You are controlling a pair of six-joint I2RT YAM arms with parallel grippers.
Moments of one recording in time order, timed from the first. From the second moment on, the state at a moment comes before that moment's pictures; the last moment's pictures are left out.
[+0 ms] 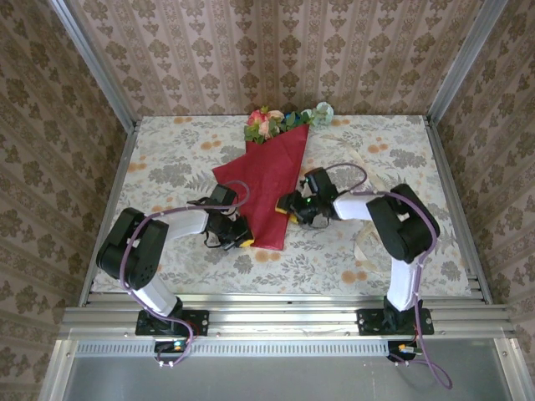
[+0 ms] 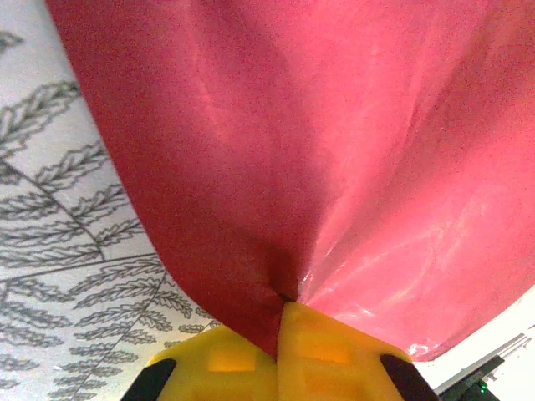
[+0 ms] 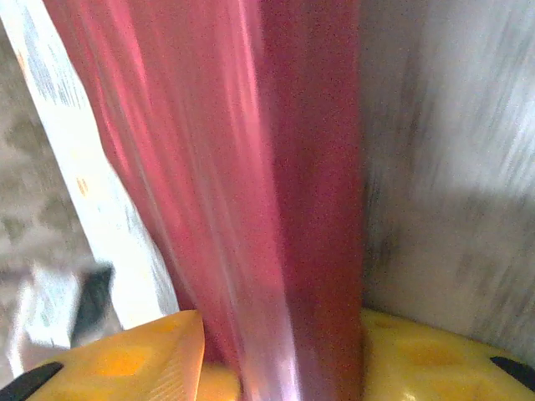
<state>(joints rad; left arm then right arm) -0.53 1.65 0.77 -0.37 0.49 -0.87 0.49 1.88 0.94 0.09 -0.54 1.04</state>
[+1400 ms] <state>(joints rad) -0.53 1.64 0.73 -0.30 0.51 -0.90 -0.09 2.36 2.05 -1.13 0.15 0.42</state>
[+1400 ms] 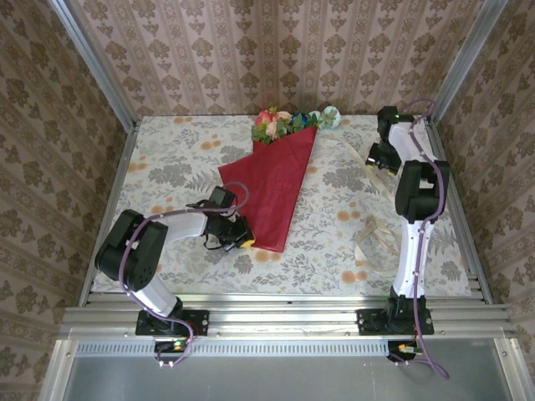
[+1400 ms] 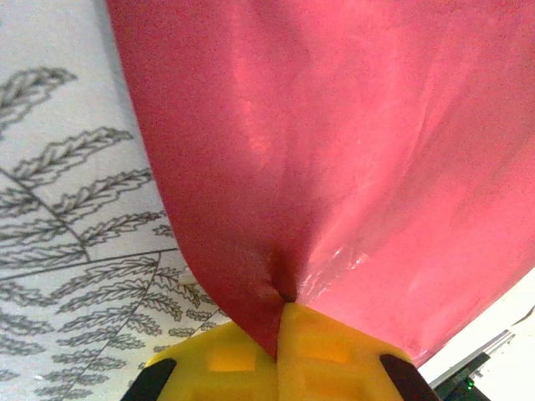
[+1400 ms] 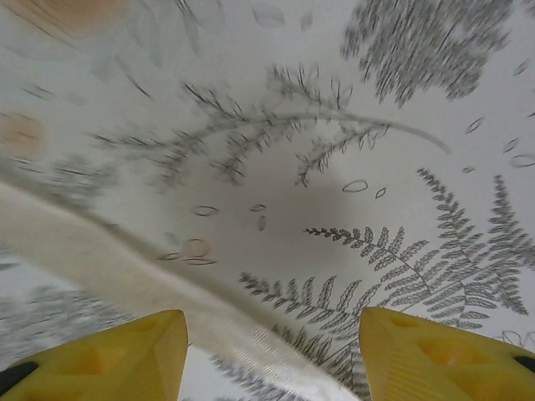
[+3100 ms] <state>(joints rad) -0.53 1.71 0.81 -0.33 0.56 -0.91 -0.16 2.32 1.90 -1.21 0.04 0.31</state>
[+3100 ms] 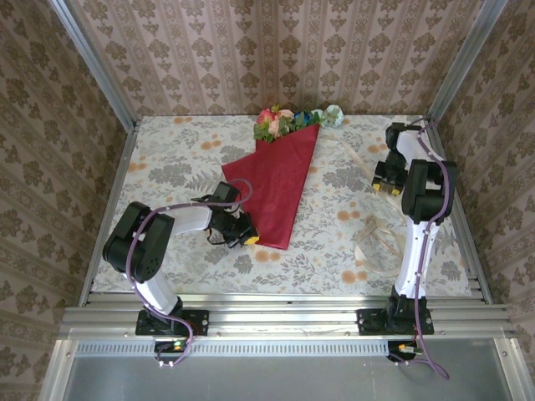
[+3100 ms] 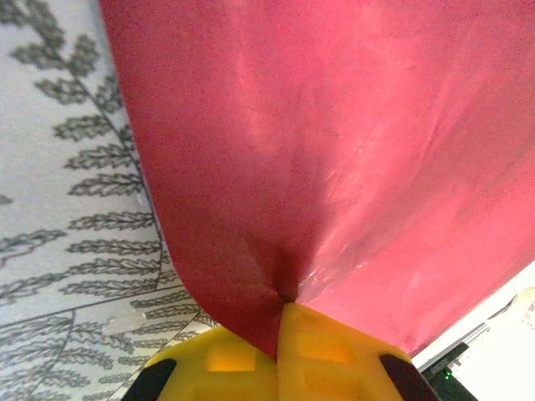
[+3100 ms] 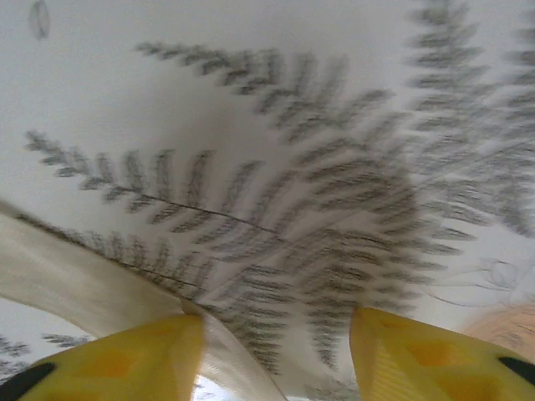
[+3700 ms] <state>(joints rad) -0.53 1.72 0.82 -0.35 0.56 -0.91 -0.07 2.13 1.81 -1.06 -0.07 0.40</state>
